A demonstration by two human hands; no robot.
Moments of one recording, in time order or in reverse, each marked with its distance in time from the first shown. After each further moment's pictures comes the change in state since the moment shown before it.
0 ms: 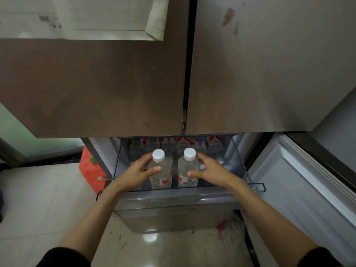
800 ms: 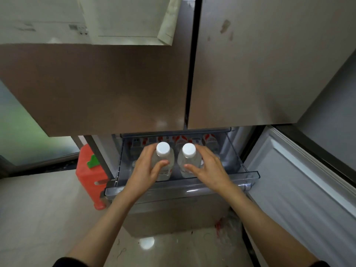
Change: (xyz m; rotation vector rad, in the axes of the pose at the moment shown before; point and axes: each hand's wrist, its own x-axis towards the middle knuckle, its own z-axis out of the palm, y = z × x) left_hand -0.033 0.028 0.018 0.193 0.383 0.340; right_hand -0.042 -0.030 0.032 -0.202 0.445 -0.201
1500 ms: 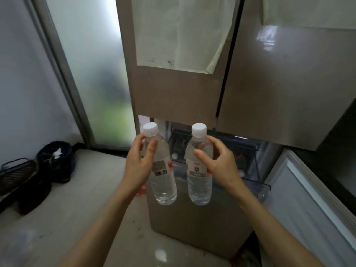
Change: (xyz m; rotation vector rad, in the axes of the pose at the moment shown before) left_hand -0.145 0.165 -0.063 -0.187 0.605 -0.187; right_hand -0.108 -0.095 -0.069 0.515 -0.088 -0.293
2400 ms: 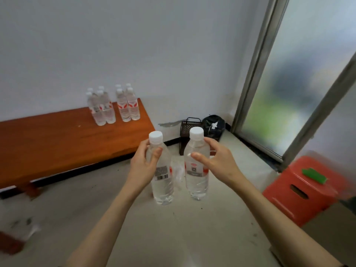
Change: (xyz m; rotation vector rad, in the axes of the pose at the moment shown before) left_hand -0.252 -0.007 -0.519 0.482 0.744 -0.384; right_hand -0.165 -0.204 0.507 0.040 -0.865 -0.290
